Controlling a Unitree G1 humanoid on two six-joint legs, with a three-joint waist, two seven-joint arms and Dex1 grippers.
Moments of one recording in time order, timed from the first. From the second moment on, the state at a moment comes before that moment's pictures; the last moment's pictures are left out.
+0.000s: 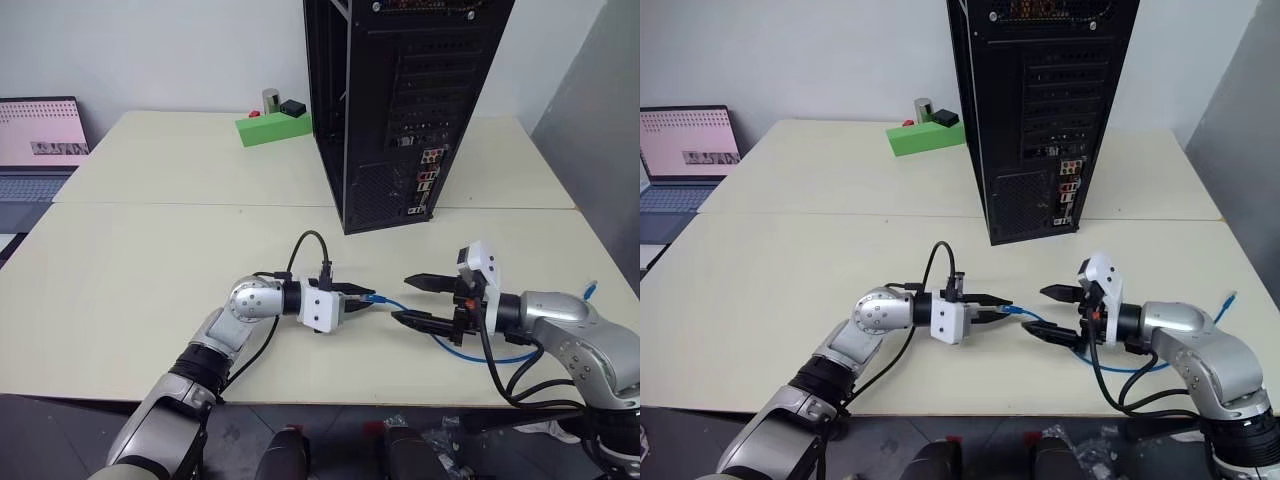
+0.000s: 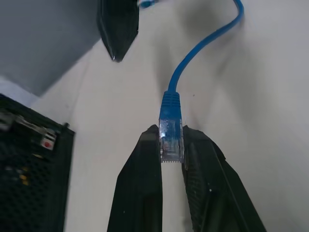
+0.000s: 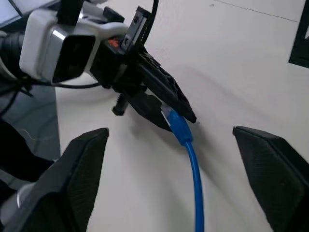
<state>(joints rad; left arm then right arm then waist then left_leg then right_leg) -0.56 0.43 -0.34 0.47 0.19 -0.86 -0.85 -0.24 -0.62 -0.02 -0.43 0.65 0.82 0.86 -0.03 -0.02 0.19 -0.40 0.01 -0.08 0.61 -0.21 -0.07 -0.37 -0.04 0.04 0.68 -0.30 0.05</state>
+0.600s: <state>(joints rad) -0.62 0.45 -0.32 0.56 0.44 -1.19 -0.49 -0.30 -0.49 0.02 -0.41 0.73 0.90 0.76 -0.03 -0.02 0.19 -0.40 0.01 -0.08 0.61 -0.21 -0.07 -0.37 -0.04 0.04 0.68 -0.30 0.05</state>
